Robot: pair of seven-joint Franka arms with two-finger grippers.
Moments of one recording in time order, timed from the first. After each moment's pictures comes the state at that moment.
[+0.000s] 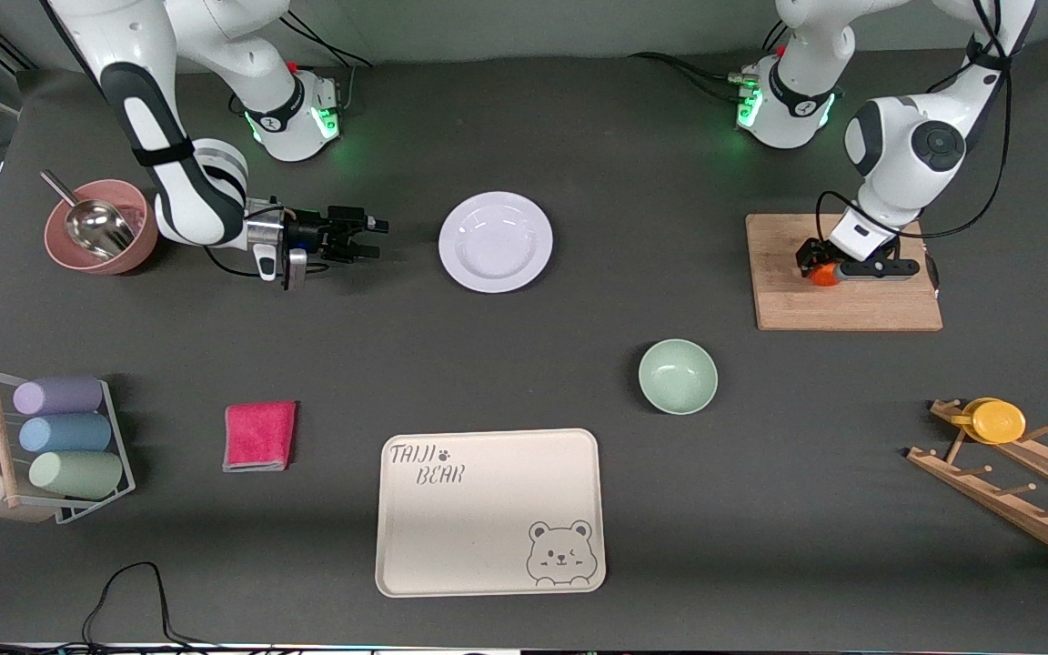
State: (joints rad) left arm 0.28 -0.01 -0.24 -2.86 -0.04 2.92 0.07; right arm 0.40 0.17 -0.28 -2.71 1.52 1.94 -1.27
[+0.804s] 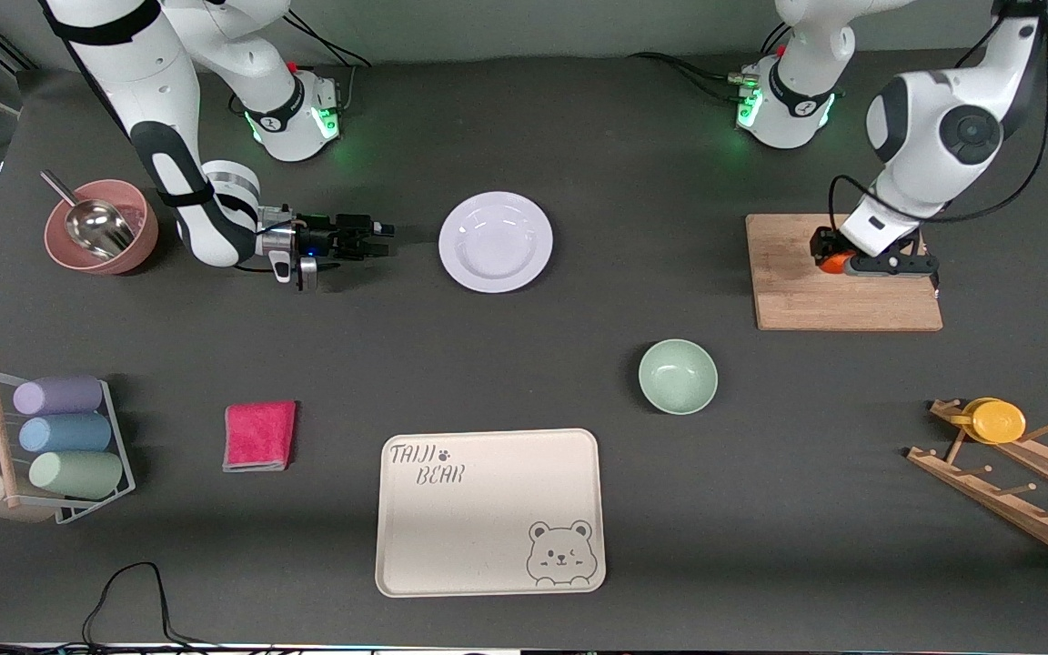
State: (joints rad) left arm 0.19 -0.30 -0.25 -2.64 -0.12 2.28 0.07; right arm 0.38 0.33 -0.28 -2.69 1.56 1.88 -1.32
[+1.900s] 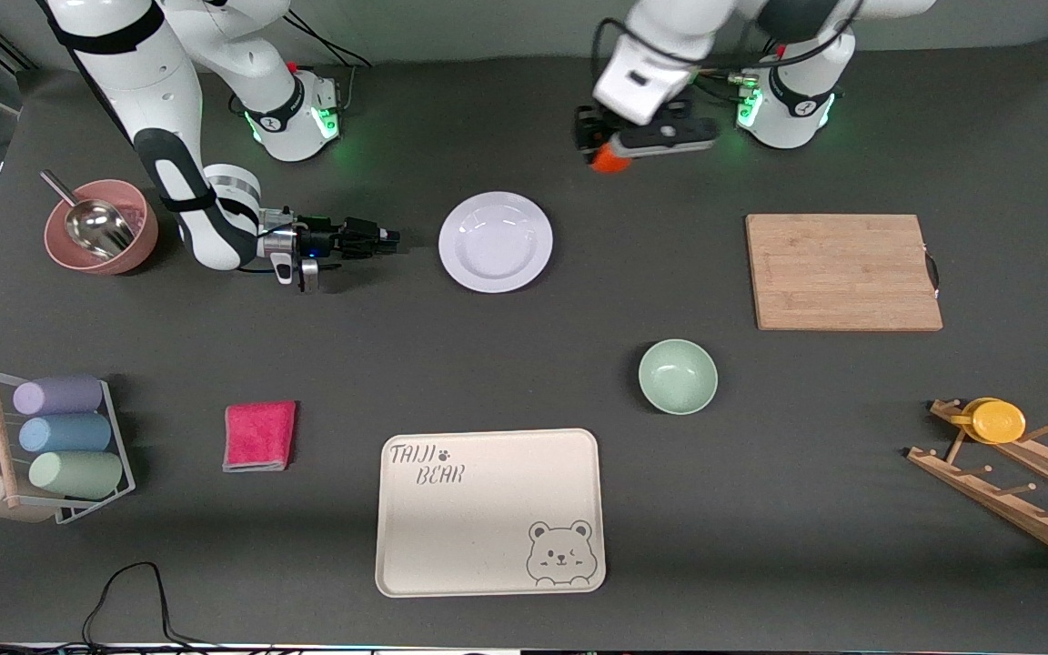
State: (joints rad) left arm -0.10 -0.19 -0.73 -2.08 -0.32 2.05 -0.95; right arm 0.38 0.35 -0.28 -2.68 1.56 1.86 -1.32
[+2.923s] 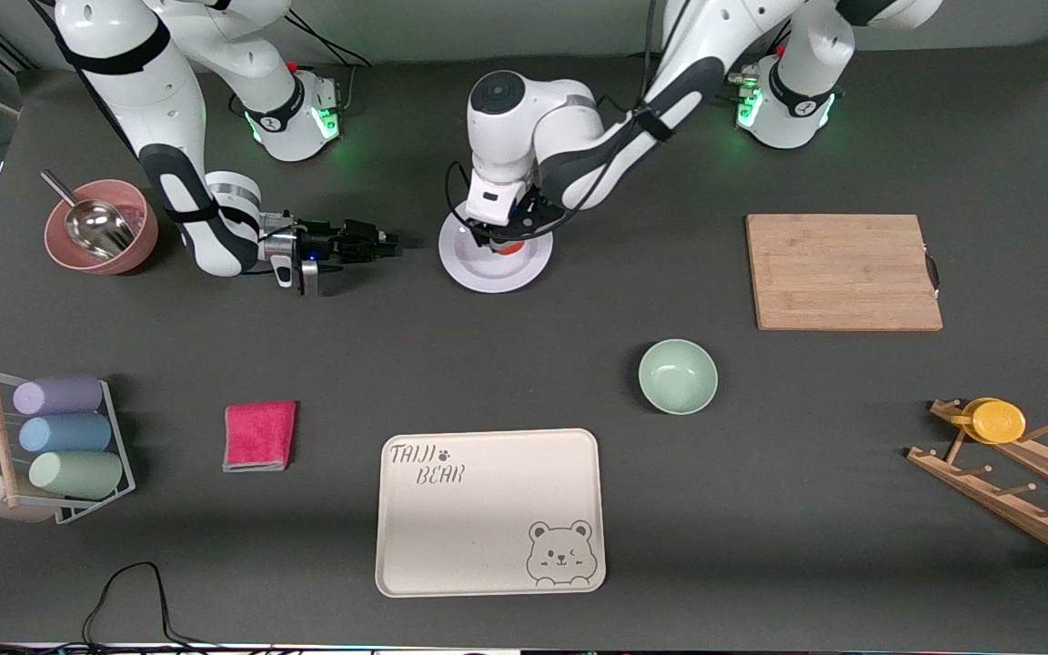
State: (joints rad) left arm -0.49 0.59 -0.65 -1.82 0.52 2.29 -1.88; right arm 0.36 0.41 -0.28 -2.66 1.56 1.84 -1.41
